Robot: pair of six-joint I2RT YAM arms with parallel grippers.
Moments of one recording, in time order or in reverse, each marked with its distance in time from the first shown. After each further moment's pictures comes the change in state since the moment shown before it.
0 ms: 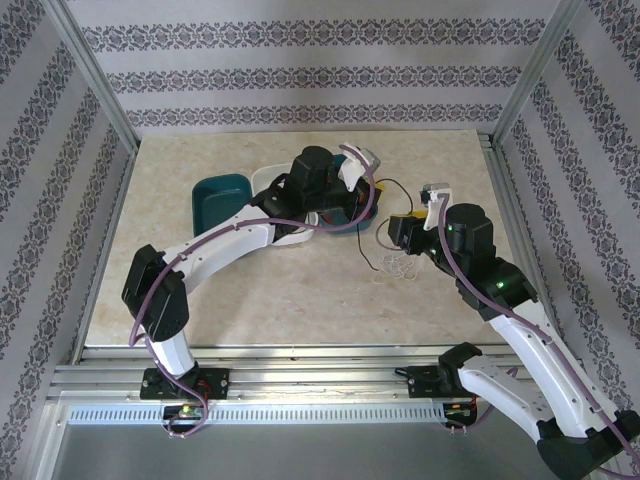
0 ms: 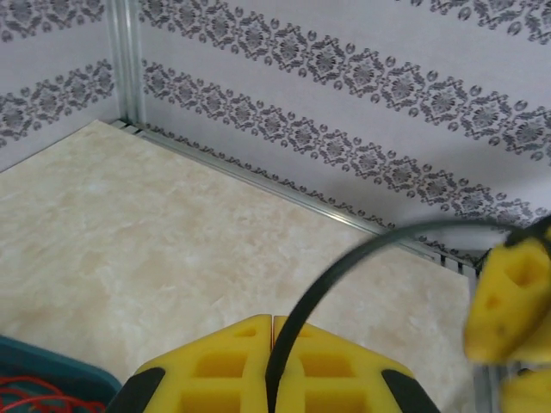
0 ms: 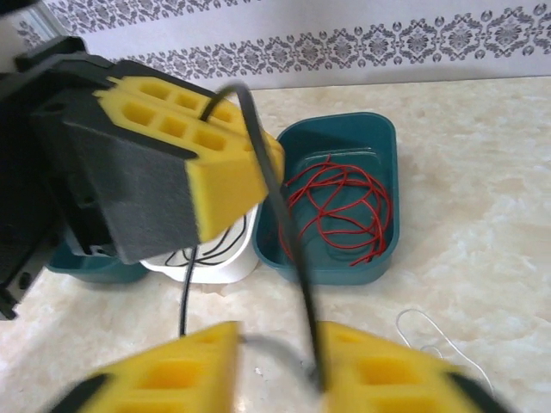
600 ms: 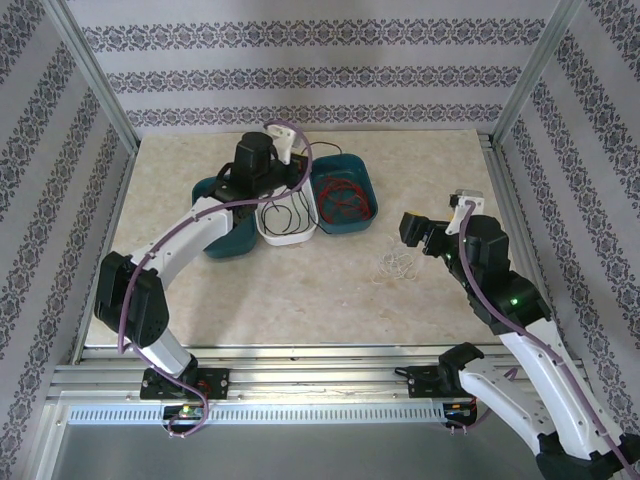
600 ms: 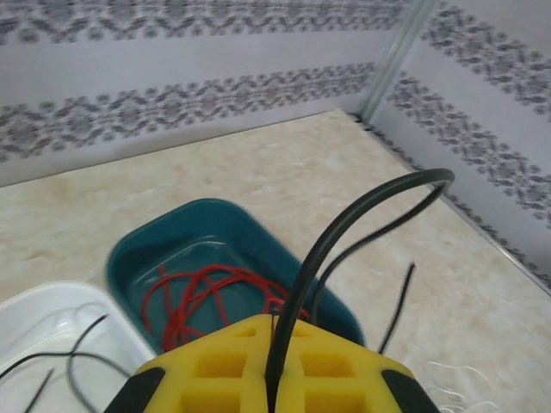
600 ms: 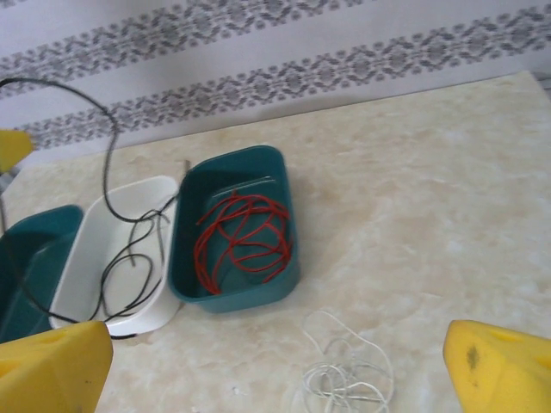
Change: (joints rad) left arm 0.288 -0.115 -0.158 -0.032 -0.204 -0.126; right arm -0.042 -0.101 -0.019 -0.067 0.229 0.087
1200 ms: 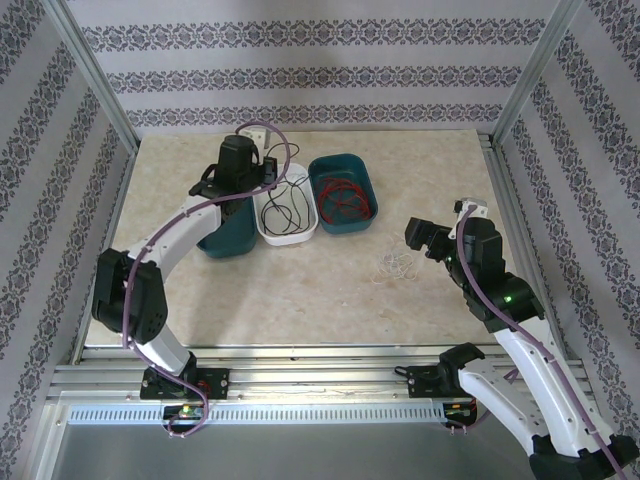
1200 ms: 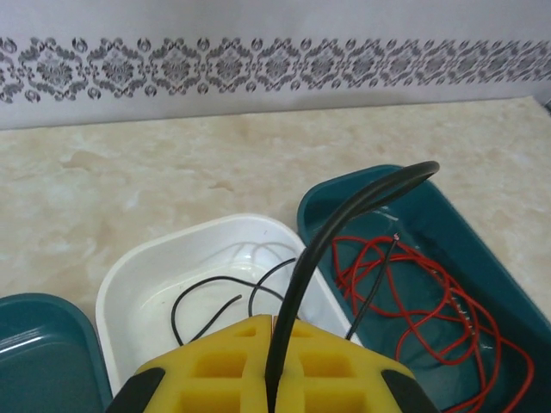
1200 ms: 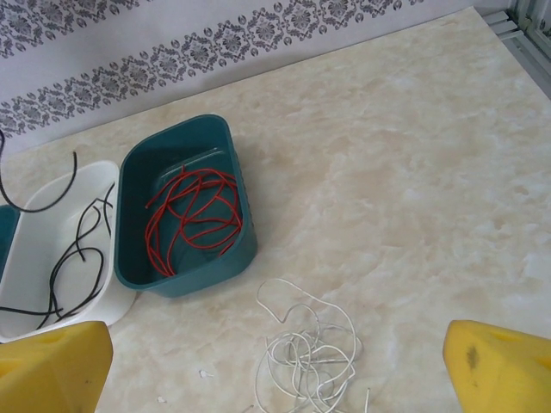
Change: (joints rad) left arm 0.113 0.025 -0.058 -0.054 -0.184 -0.002; right arm -0.060 -0.001 -0.060 -0.038 0.006 0.069
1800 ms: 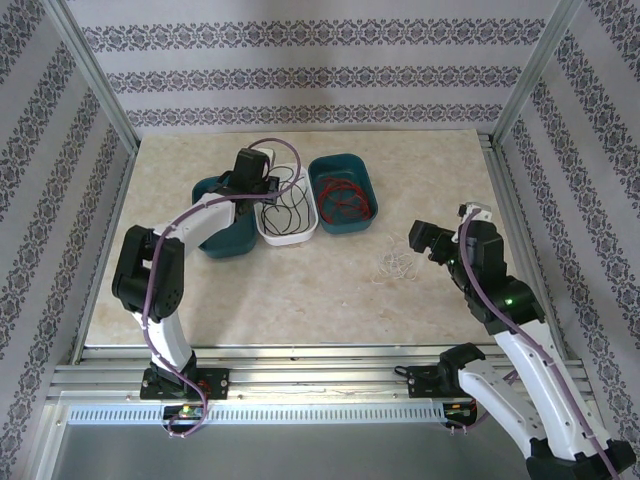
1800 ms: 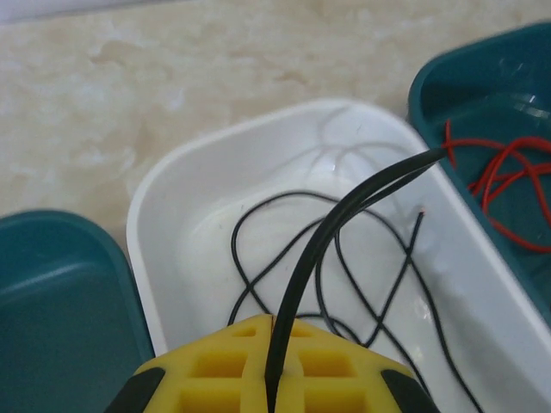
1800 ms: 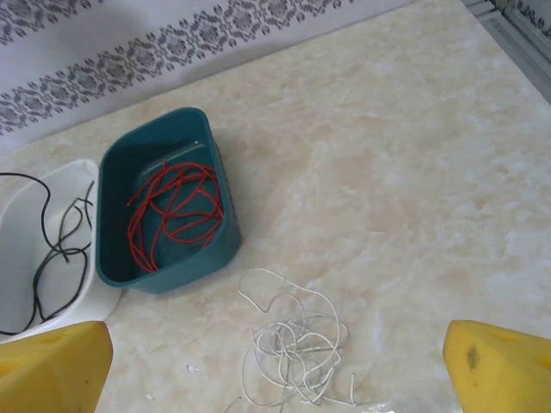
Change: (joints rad) left arm 0.005 0.166 0.002 -0.076 -0.104 0.078; right arm -0.034 0.000 -0.022 -0.027 0.000 0.027
